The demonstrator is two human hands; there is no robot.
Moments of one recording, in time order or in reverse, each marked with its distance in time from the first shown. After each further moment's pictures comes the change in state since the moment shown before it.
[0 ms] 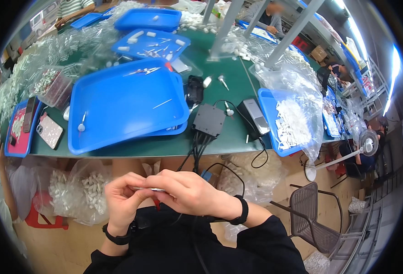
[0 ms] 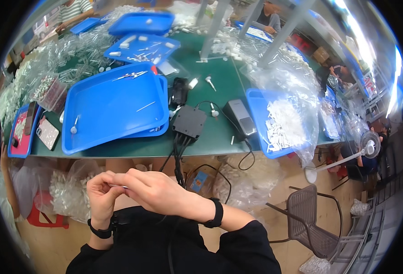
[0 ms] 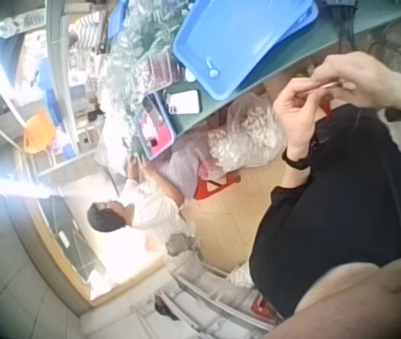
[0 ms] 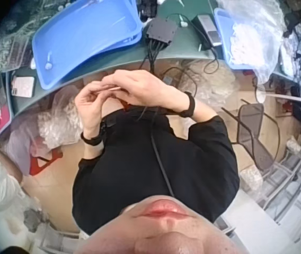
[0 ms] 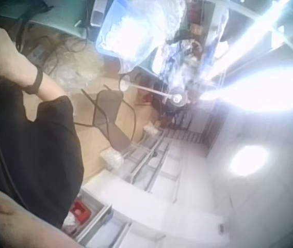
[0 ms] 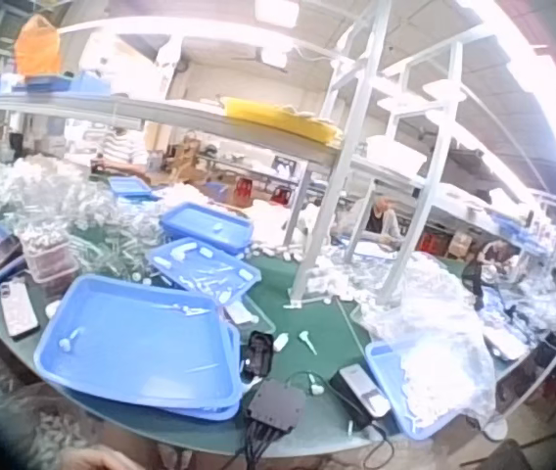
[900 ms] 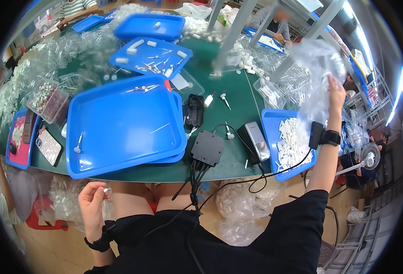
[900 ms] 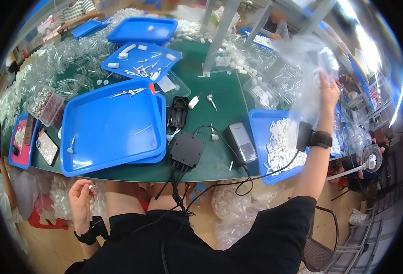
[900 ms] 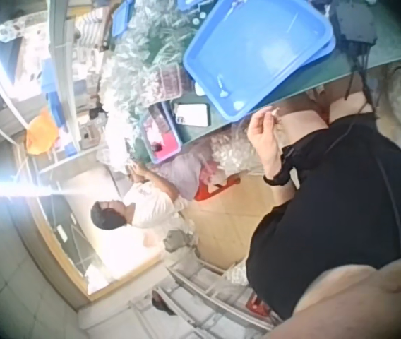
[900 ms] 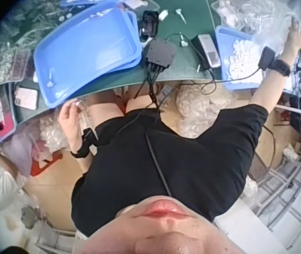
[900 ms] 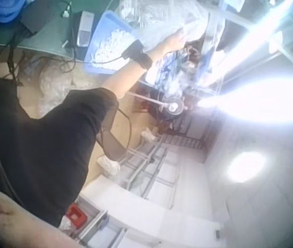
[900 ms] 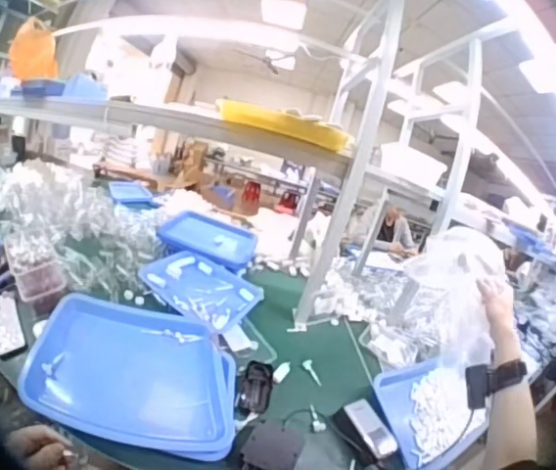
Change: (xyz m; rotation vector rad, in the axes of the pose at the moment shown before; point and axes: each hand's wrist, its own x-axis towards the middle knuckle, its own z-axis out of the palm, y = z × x) left_hand 0.023 0.007 -0.069 0.180 0.385 -0.129; right_hand -0.044 0.180 -0.477 -0.743 0.964 0.650
